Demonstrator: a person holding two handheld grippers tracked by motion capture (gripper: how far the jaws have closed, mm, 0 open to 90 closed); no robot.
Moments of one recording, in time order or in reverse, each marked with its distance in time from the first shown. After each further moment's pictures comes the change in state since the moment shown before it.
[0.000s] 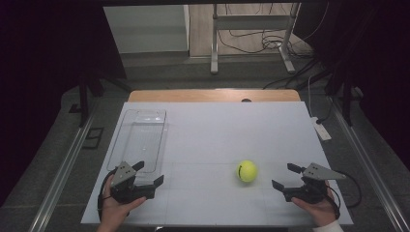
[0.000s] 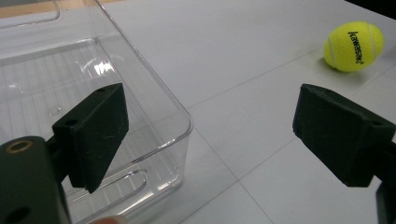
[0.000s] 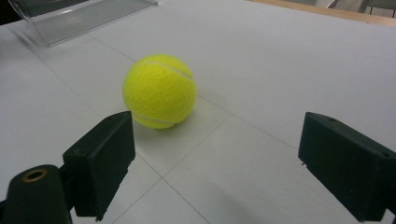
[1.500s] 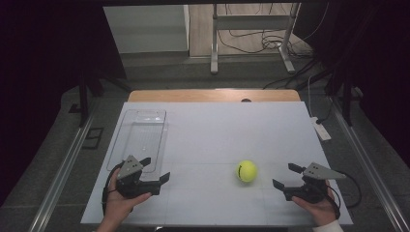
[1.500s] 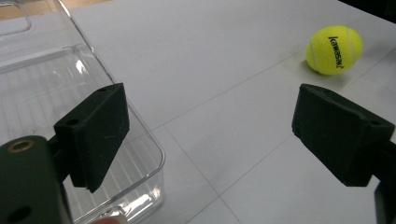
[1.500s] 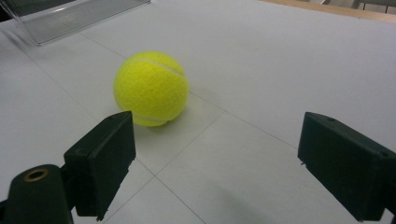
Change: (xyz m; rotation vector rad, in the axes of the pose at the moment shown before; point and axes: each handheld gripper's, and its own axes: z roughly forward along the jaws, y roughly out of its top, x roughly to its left) left arm -0.009 0.024 0.007 0.042 -0.049 0.022; right arm -0.003 -0.001 0.000 0.004 -0.020 0.012
